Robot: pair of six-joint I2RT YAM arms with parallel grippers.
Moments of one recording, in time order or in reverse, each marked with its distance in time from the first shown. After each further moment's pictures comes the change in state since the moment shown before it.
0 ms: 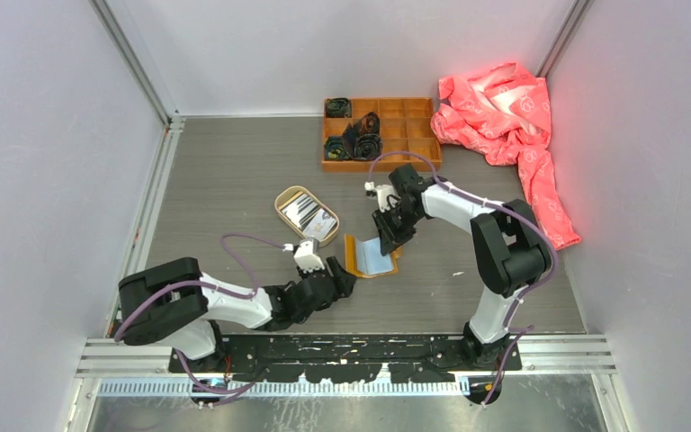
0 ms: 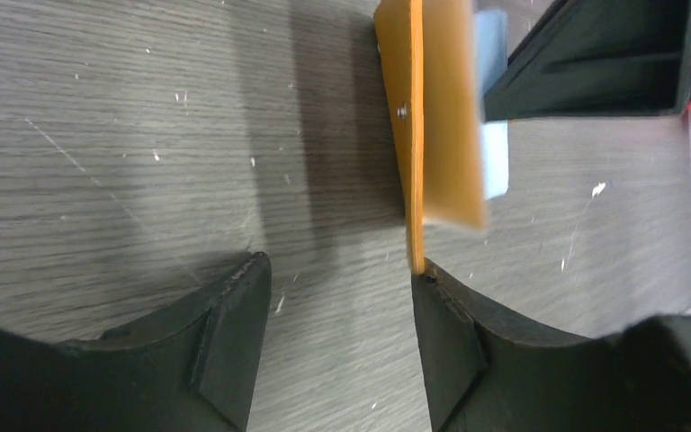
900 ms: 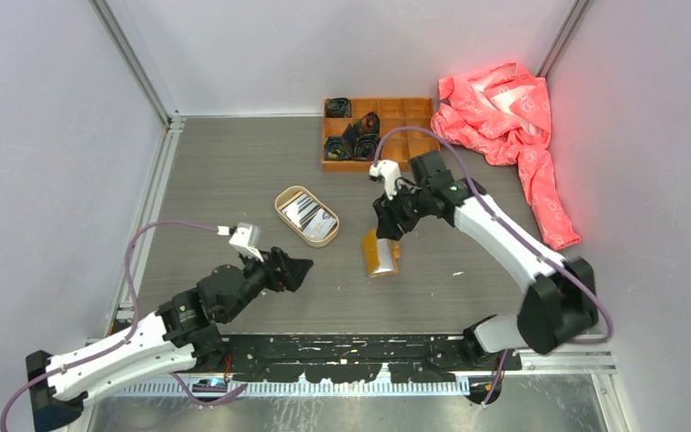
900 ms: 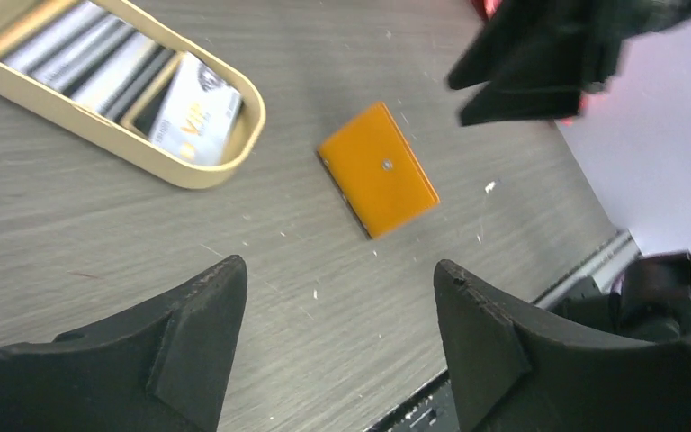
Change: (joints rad) left arm 0.136 -1.012 -0.096 -0.531 0.199 0.500; right arm 0.031 -0.319 -0.005 -0.010 -0.060 -0.172
